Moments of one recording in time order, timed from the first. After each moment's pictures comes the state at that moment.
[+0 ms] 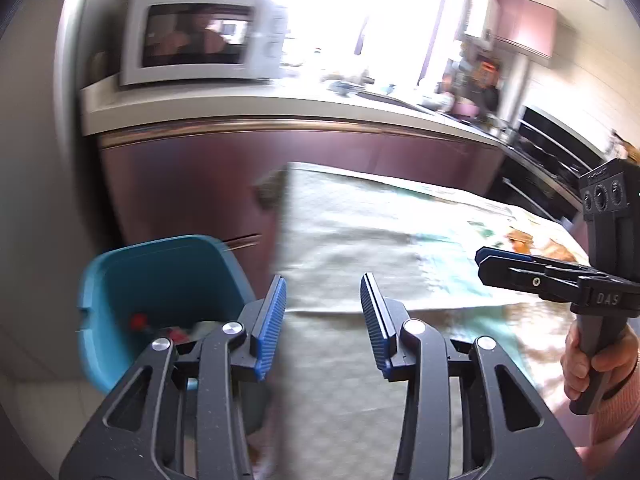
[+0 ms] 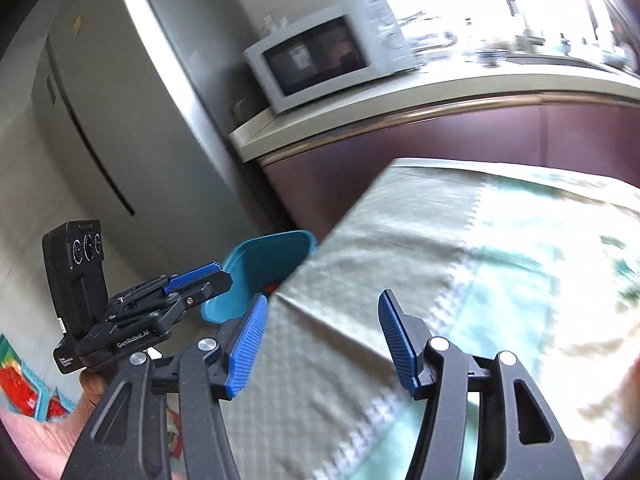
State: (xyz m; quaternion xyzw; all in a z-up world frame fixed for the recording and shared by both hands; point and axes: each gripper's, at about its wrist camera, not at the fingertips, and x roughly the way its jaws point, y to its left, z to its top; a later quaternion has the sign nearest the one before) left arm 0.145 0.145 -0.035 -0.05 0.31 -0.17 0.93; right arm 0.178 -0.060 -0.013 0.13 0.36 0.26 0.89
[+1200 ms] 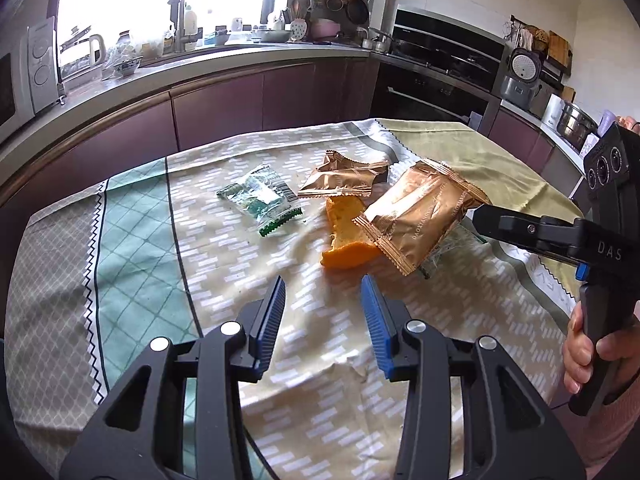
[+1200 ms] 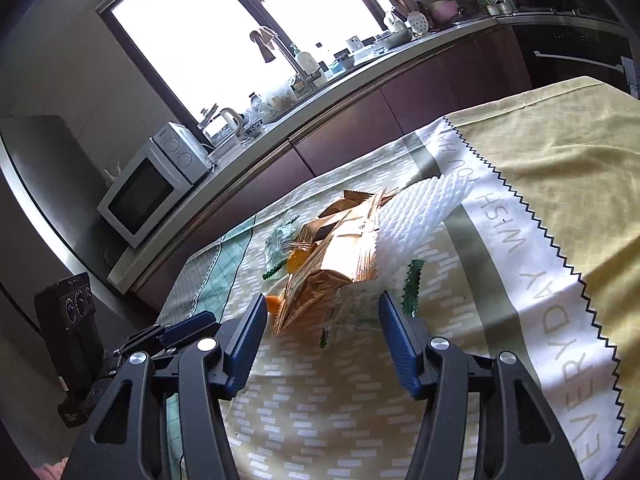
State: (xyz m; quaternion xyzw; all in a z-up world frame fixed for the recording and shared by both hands) left arm 0.176 -0.174 -0.065 0.09 0.36 -0.35 0.86; right arm 0.087 -0.335 -0.050 0.30 0.30 0.00 0.91
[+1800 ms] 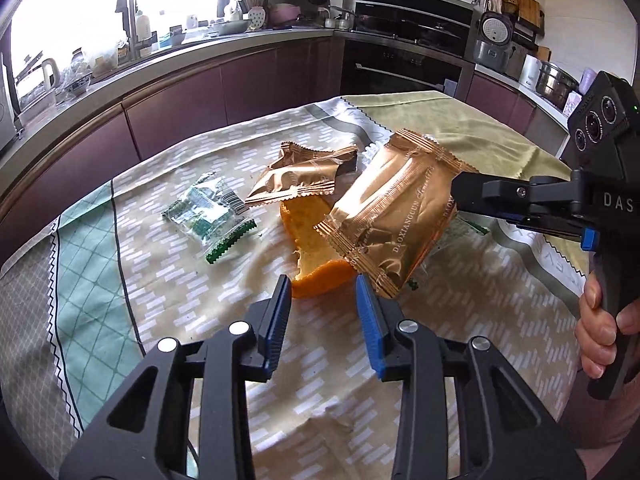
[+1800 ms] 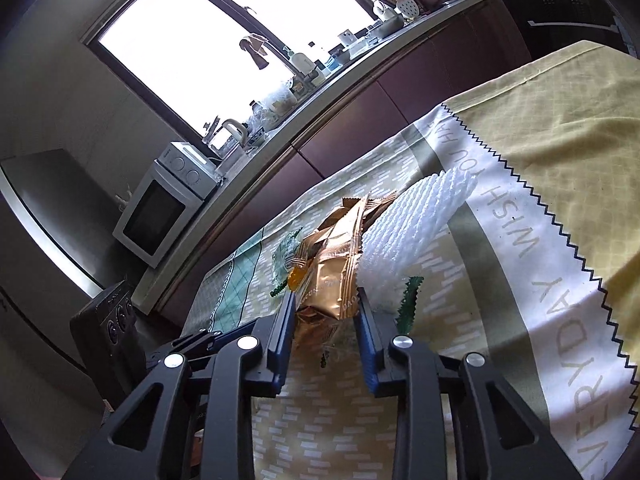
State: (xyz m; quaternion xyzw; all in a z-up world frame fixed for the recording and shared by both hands) left arm 0.191 -0.227 -0.079 0.14 0.37 -0.40 0.83; right arm 0.098 -0.359 -0.060 0.36 0.29 0.03 0.89
